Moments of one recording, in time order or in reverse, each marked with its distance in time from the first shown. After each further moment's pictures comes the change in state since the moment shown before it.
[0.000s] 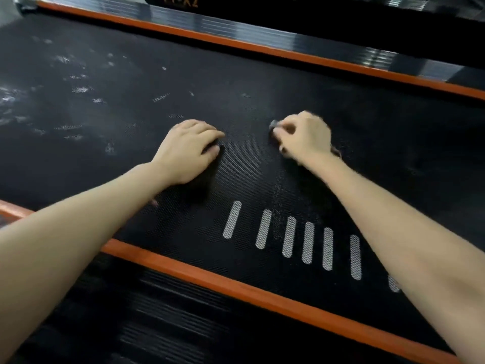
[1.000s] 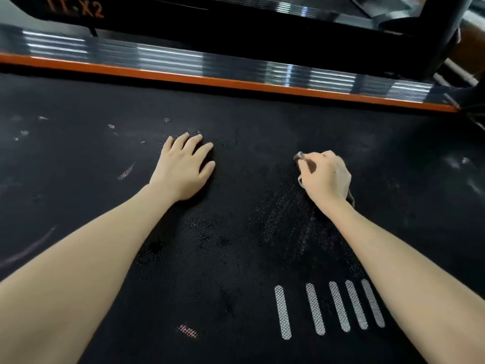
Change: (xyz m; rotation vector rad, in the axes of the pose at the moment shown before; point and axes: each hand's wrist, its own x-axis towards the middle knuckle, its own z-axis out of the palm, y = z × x) left_hand 0.127 -0.084 0.041 0.044 -0.168 0.107; right_hand 0.013 0.028 0.004 -0.311 0.196 0.510
